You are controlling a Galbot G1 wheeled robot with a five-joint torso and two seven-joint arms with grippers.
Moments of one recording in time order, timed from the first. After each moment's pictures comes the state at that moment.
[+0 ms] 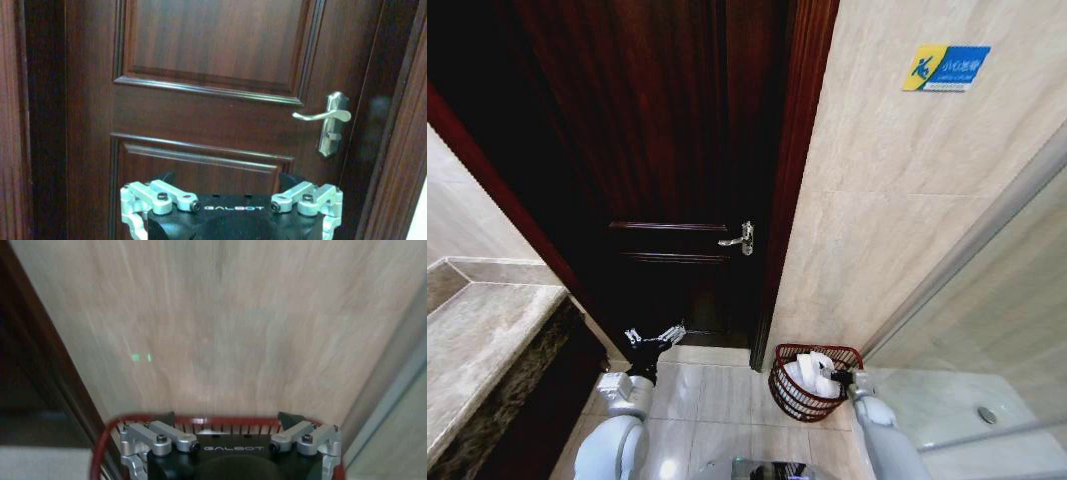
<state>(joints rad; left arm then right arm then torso) 1.74 -1.58 -0.63 -2.30 -0.16 0.12 0.03 -1.28 1.36 0.70 1.26 0.14 -0.03 -0.26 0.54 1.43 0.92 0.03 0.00</state>
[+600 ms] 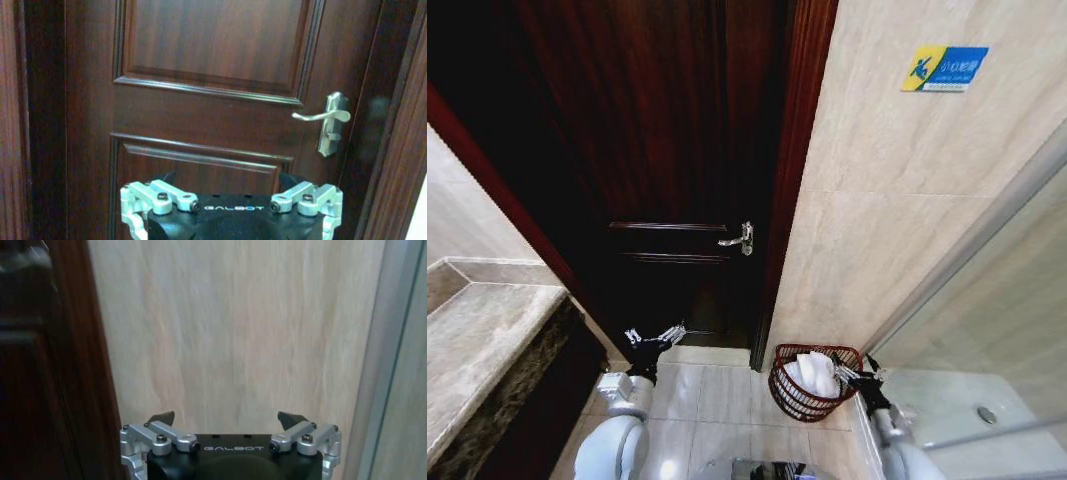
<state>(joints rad) 1.74 -1.58 -0.63 -2.30 -0.16 0.12 0.03 -1.76 1.52 0.78 1.99 0.20 0.10 -0.20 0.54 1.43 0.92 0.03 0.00</state>
